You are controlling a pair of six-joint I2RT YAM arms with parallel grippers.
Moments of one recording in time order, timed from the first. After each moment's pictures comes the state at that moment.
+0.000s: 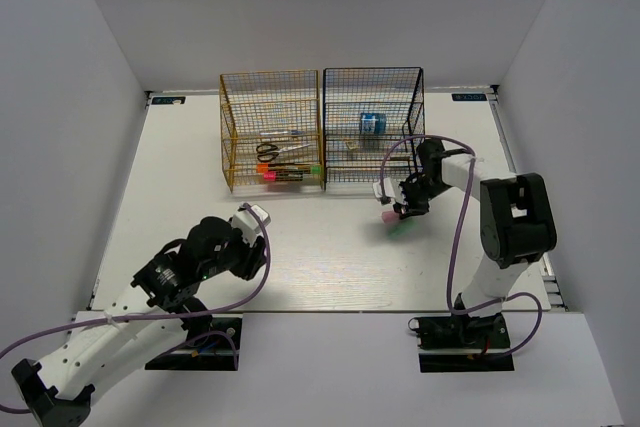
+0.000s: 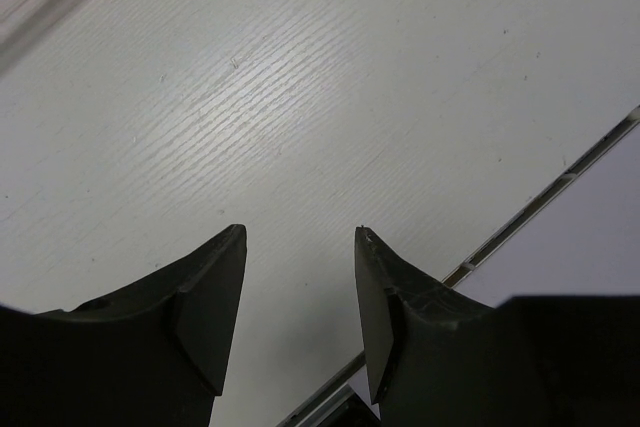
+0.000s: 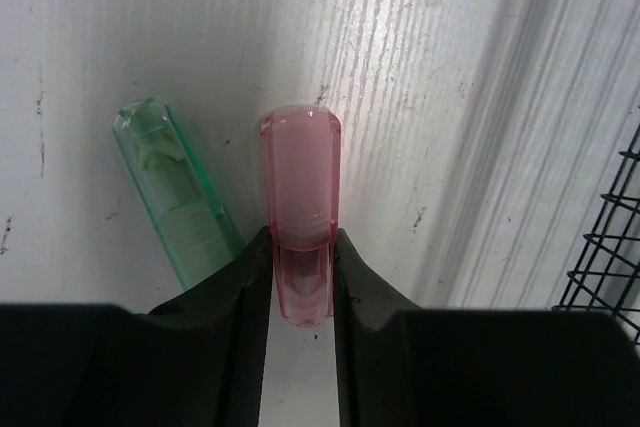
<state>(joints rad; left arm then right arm) -0.75 0.55 0.55 -0.65 0.01 -0.05 0.22 1.77 1.06 -0.77 -0.57 -1.61</state>
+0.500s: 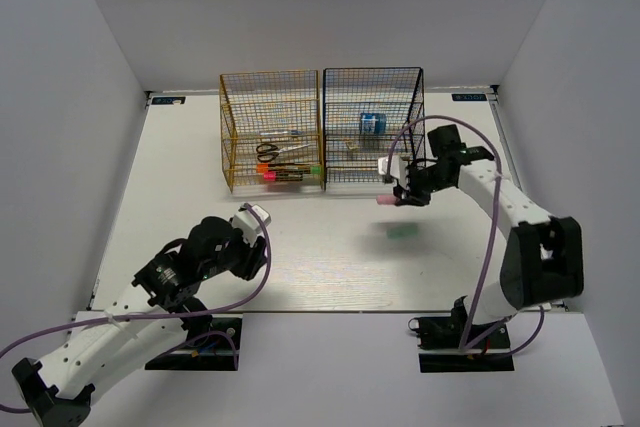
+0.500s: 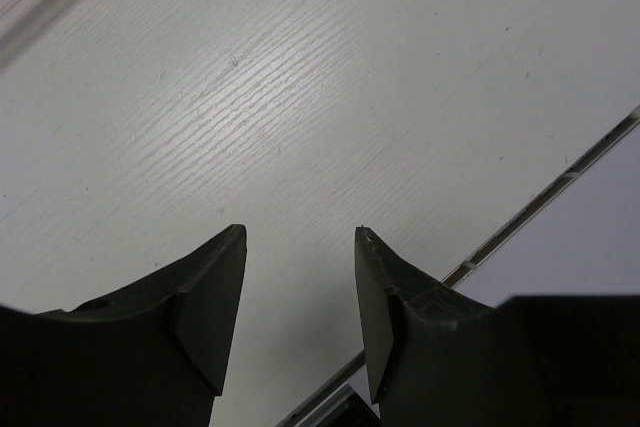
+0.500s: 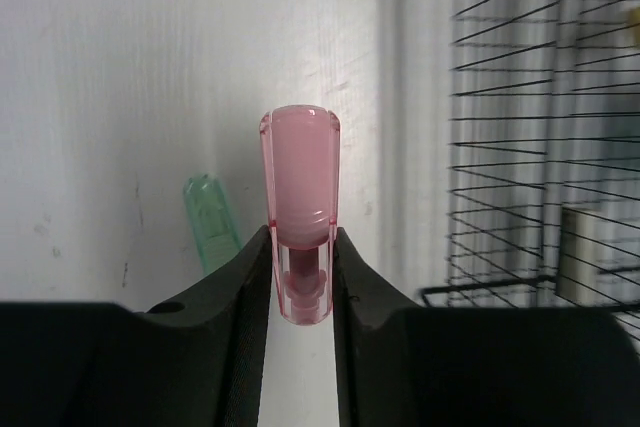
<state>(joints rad) -0.75 0.56 0.55 -0.65 0.01 -0.05 0.24 1.52 1.07 -0.82 -0.67 -1.33</state>
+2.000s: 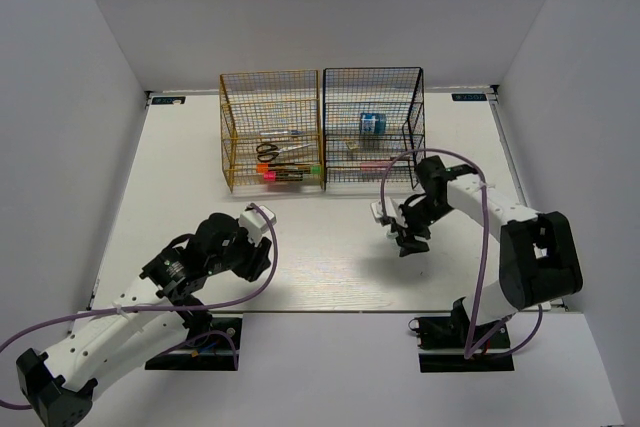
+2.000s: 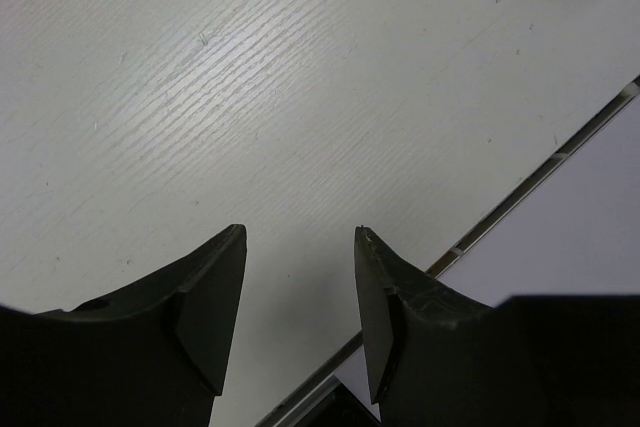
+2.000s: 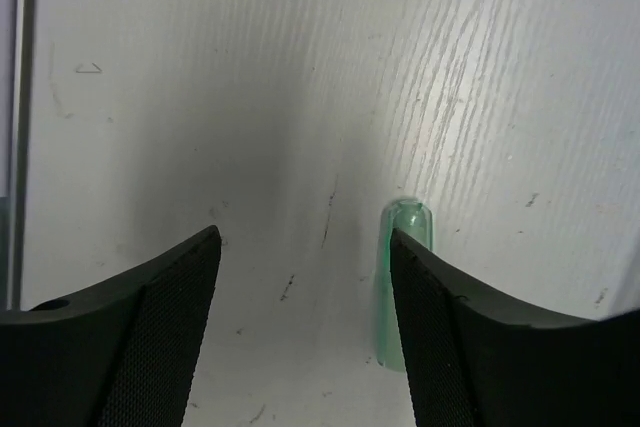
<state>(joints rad) -0.74 0.63 0.55 -0.65 0.07 -0.06 0.32 1.49 0.93 -1.00 -0.70 -1.50</state>
